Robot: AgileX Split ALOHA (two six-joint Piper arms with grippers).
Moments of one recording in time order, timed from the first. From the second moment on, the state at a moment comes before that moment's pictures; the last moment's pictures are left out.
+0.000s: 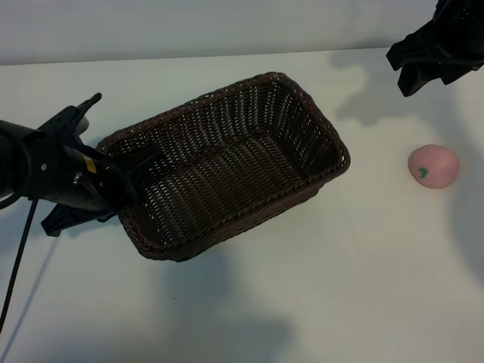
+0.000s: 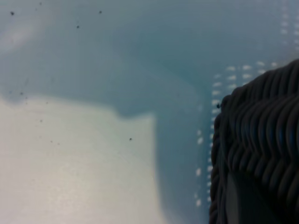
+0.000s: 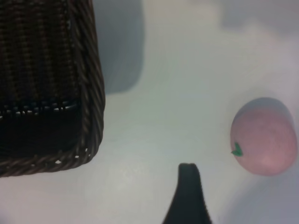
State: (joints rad) left arm -0.38 1.55 -0.75 -0.05 0.34 -0.91; right arm 0.14 1.76 -1.58 0.15 1.20 -0.19
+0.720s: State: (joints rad) left arm -0.26 1.52 -0.99 -0.13 0.56 -0.52; right arm 0.14 1.76 -1.58 0.15 1.21 -0.19
